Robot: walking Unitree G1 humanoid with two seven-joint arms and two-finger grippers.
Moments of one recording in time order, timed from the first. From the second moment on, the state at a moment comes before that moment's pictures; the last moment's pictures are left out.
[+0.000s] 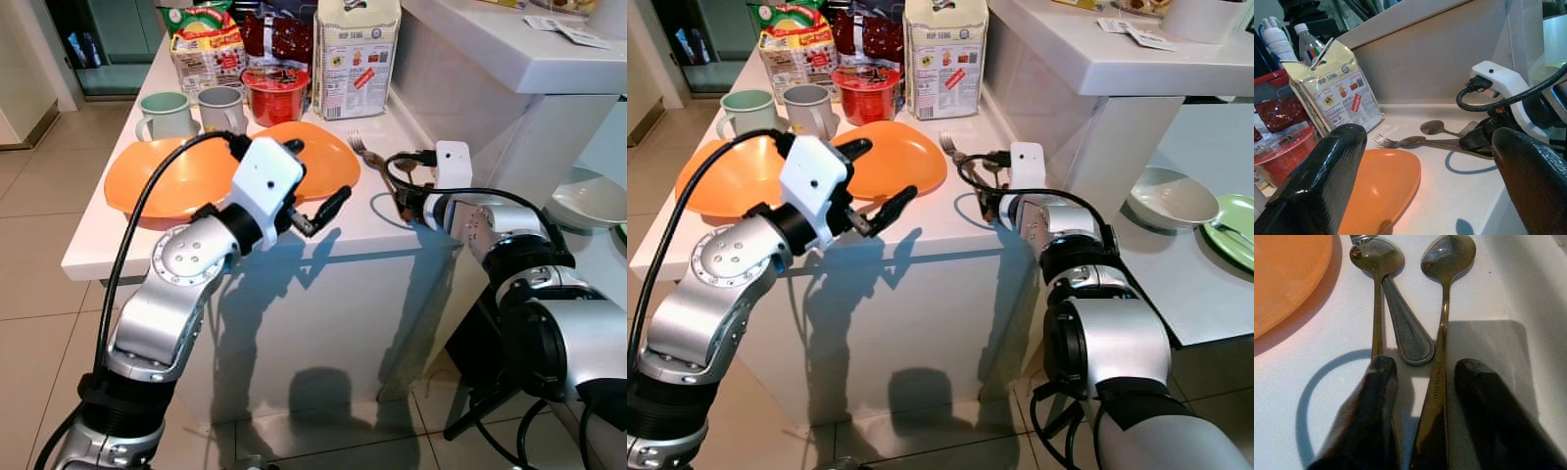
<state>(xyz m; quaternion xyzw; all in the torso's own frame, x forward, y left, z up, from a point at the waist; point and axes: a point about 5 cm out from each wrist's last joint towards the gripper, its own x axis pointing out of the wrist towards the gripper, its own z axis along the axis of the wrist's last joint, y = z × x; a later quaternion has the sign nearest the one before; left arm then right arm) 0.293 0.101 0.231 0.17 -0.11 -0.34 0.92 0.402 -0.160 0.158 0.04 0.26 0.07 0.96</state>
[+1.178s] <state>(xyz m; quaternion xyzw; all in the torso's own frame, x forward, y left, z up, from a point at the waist) 0.293 0.099 0.230 0.17 -0.10 -0.35 0.92 0.406 -0.165 0.162 0.06 0.21 0.03 0.98</state>
